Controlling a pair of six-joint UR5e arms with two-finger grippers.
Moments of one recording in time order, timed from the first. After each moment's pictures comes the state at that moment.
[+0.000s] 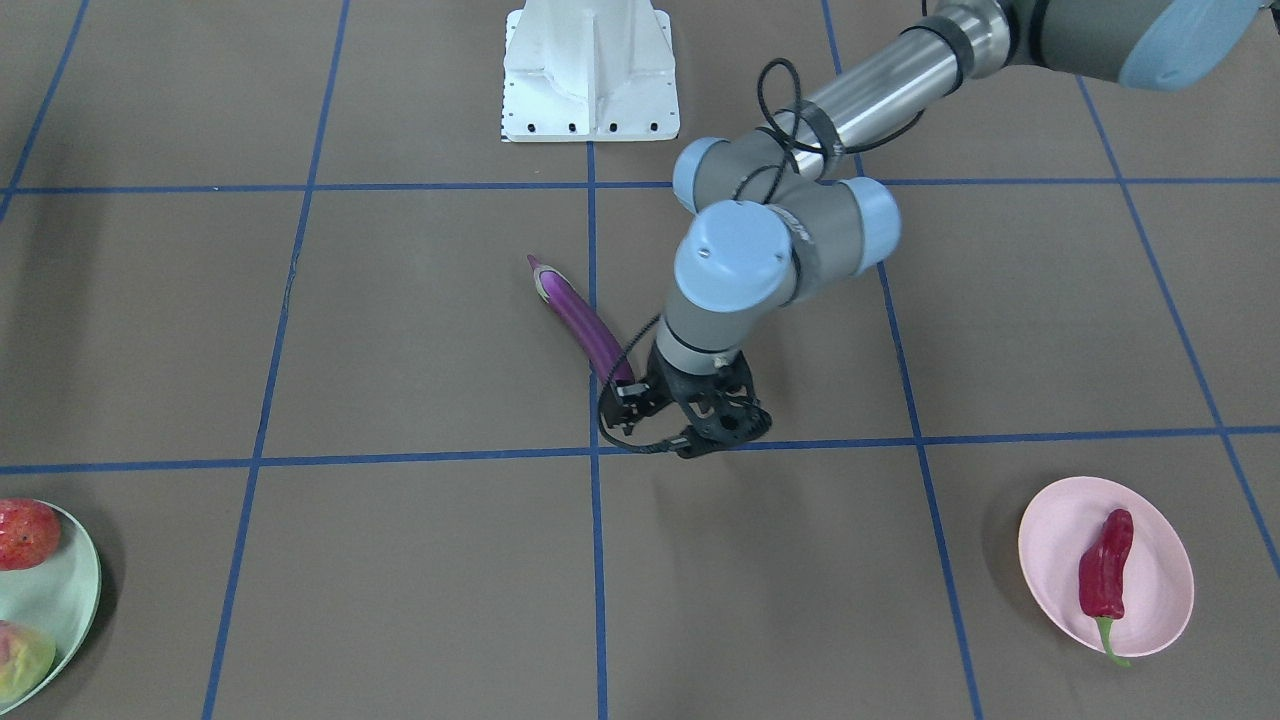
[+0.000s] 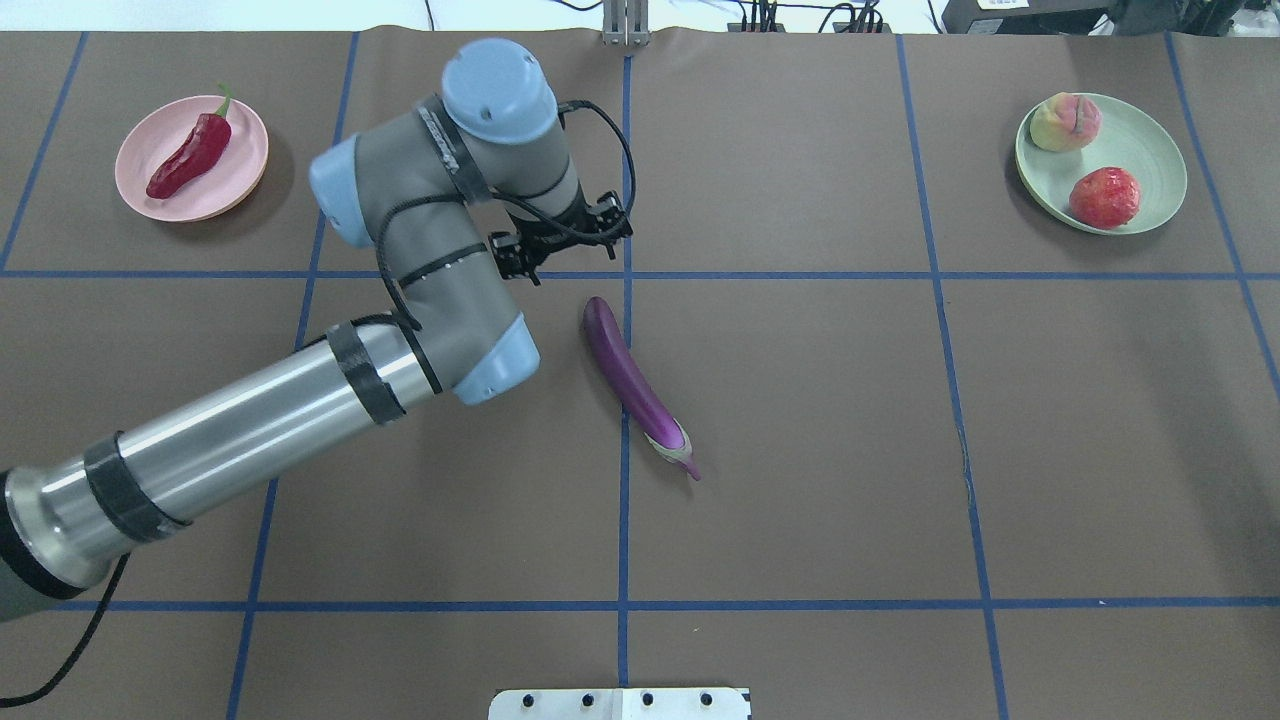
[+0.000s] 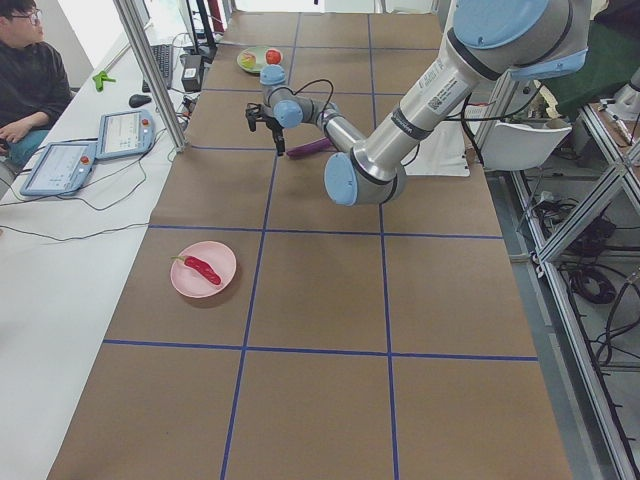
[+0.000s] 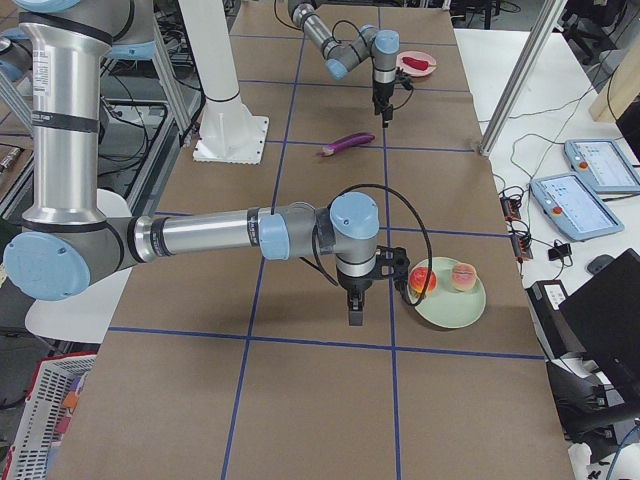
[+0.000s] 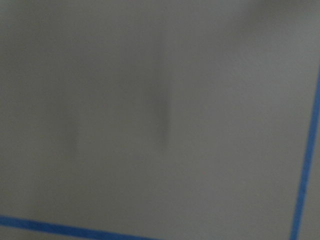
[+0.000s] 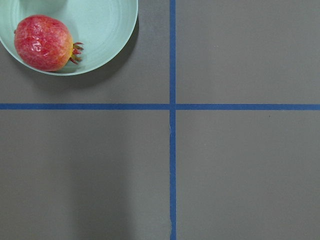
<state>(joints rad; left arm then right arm) -0.64 -2.51 -1.22 -1.81 -1.99 -1.49 1.55 -1.66 1.82 -1.57 2.29 0.13</state>
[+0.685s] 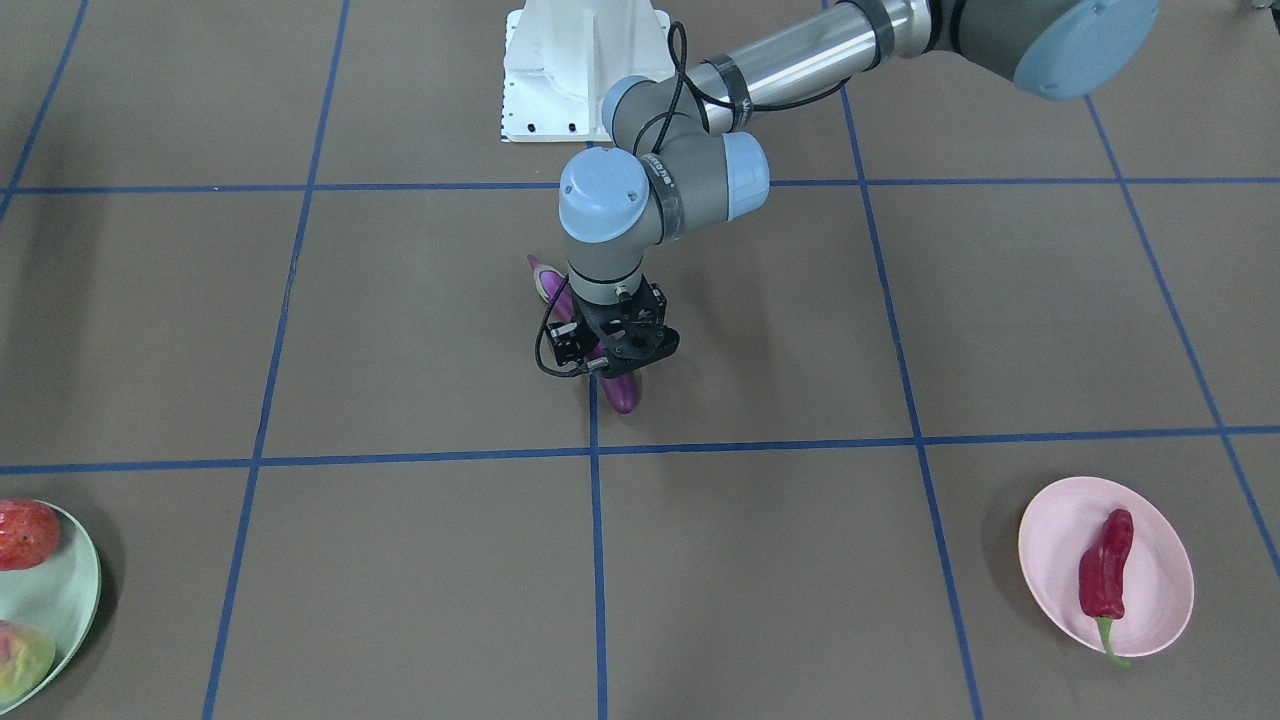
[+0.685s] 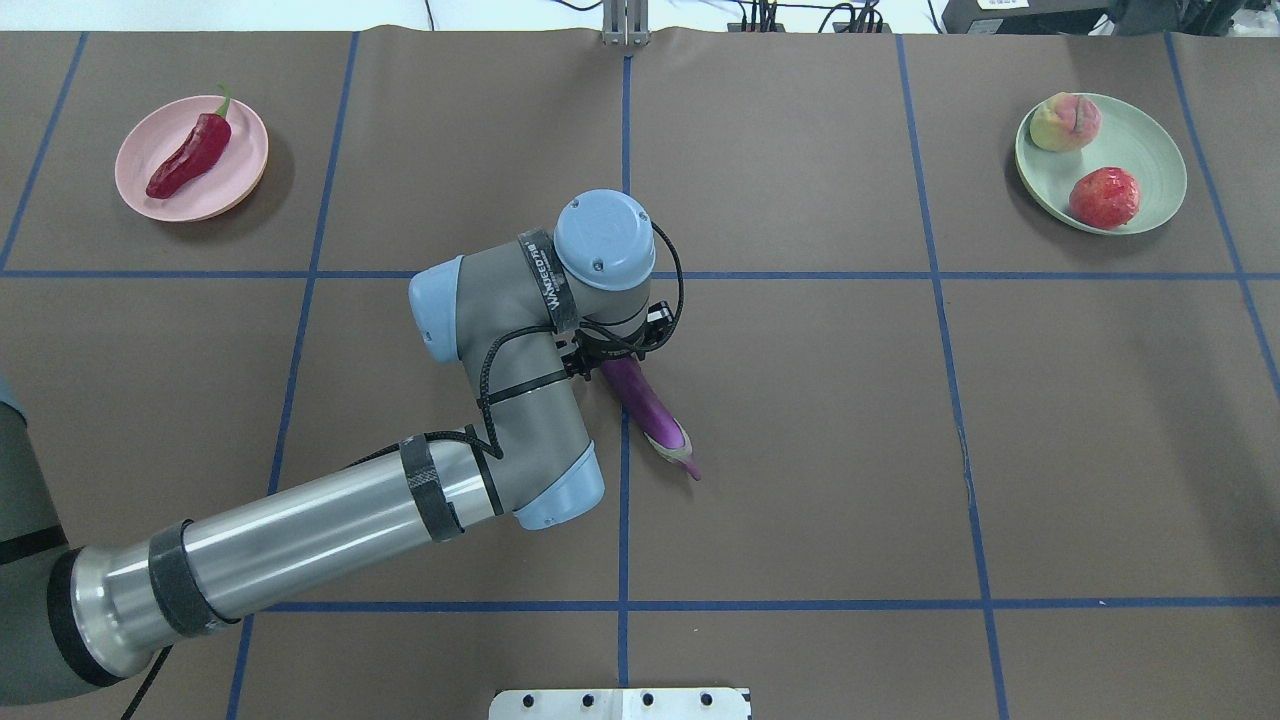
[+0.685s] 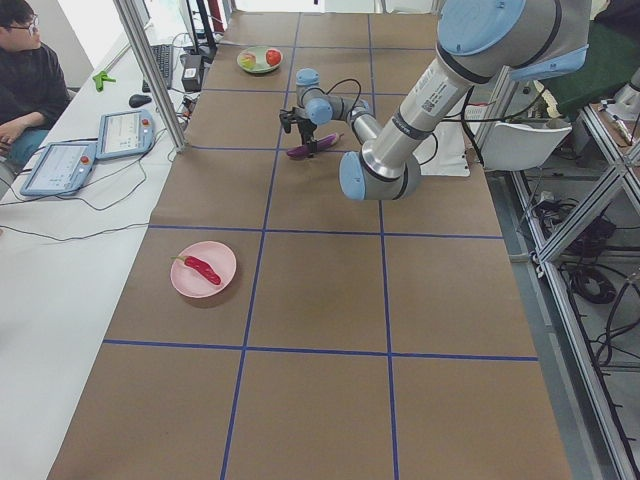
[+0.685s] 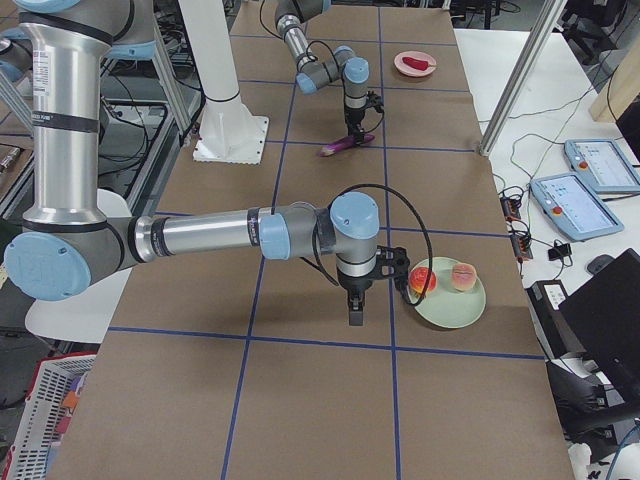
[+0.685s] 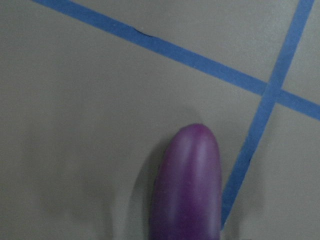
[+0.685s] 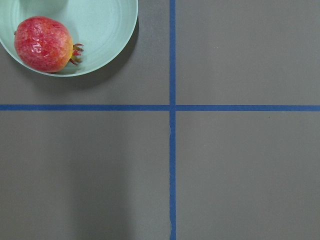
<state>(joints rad) -0.51 -2.52 -1.24 -1.68 -1.87 -1.56 1.55 -1.66 1.81 -1.57 2.28 0.13</state>
